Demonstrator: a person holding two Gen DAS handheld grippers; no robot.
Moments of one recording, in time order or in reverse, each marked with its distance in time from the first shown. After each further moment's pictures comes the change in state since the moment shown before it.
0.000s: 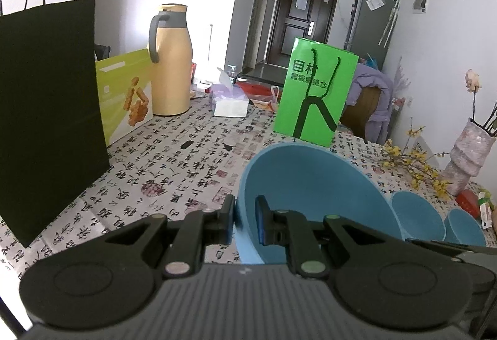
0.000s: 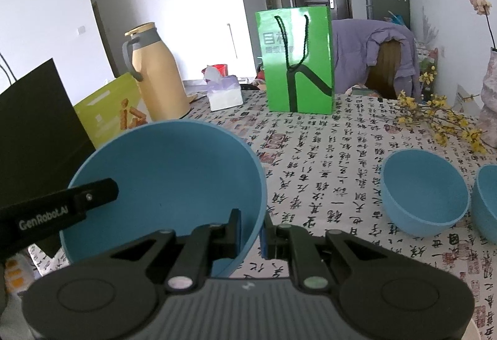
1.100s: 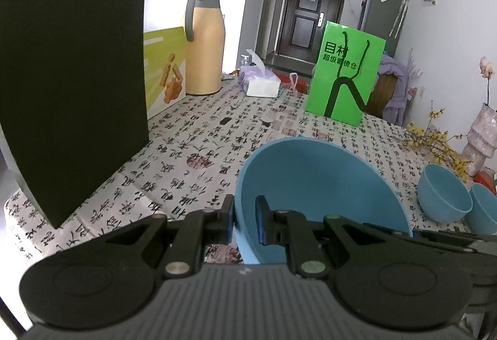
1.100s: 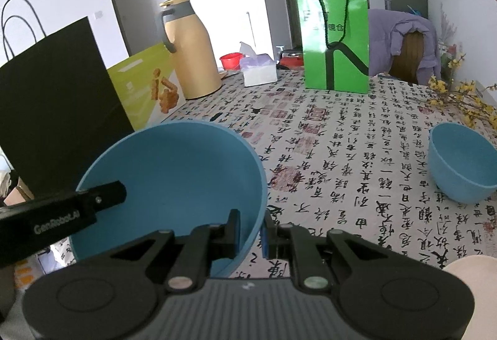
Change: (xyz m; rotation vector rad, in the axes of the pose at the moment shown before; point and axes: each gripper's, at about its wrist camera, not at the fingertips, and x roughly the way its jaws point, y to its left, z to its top) left arm -0.008 0.071 -0.039 -0.001 0.035 0.033; right arm 0.012 0.064 -0.046 -0.035 0.034 0.046
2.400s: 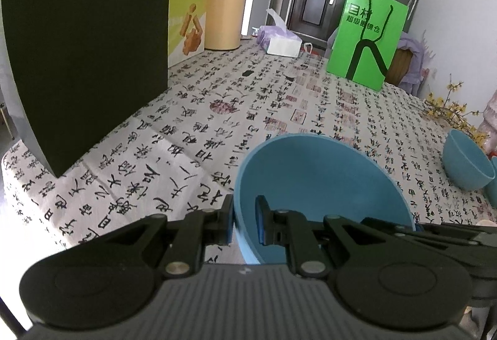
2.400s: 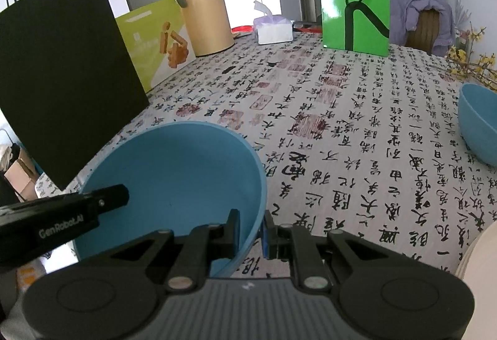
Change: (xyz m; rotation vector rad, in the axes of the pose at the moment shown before) left arm 0.026 0.034 -0.049 -0.028 0.101 0.024; right arm 0.040 0.017 -0.044 -0.024 0.102 0.016
